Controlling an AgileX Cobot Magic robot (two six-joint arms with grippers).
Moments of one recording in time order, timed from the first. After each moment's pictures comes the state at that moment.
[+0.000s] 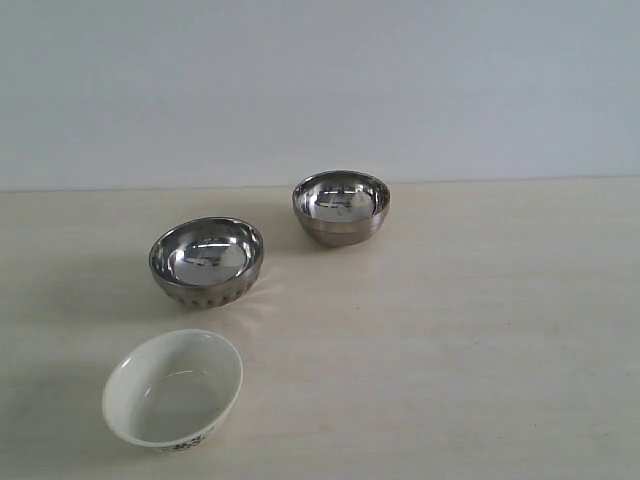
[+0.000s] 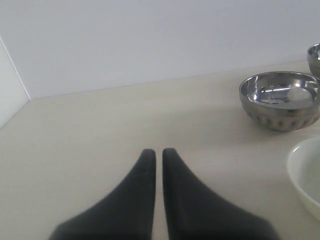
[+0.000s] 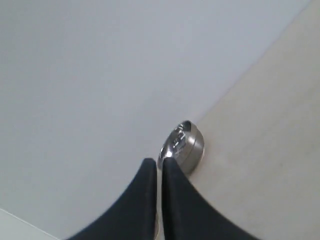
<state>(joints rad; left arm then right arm) 0.05 0.00 0.00 0.05 0.26 0.09 0.19 0.01 -0.01 0.42 0.07 0.51</state>
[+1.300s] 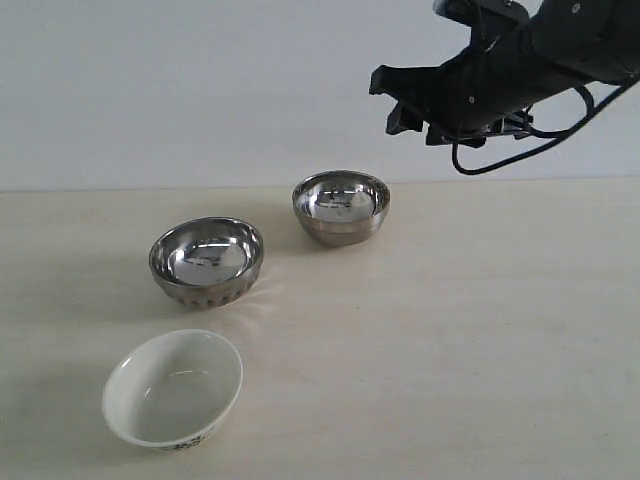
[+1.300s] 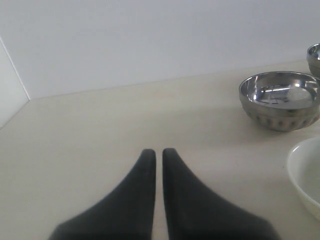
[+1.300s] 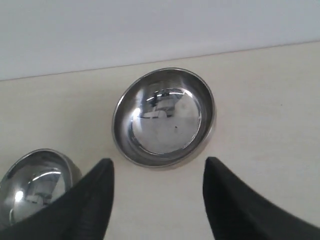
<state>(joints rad) 0.05 0.00 0.00 0.05 0.26 0.09 0.33 1.82 -1.45 0.41 0.41 0.01</state>
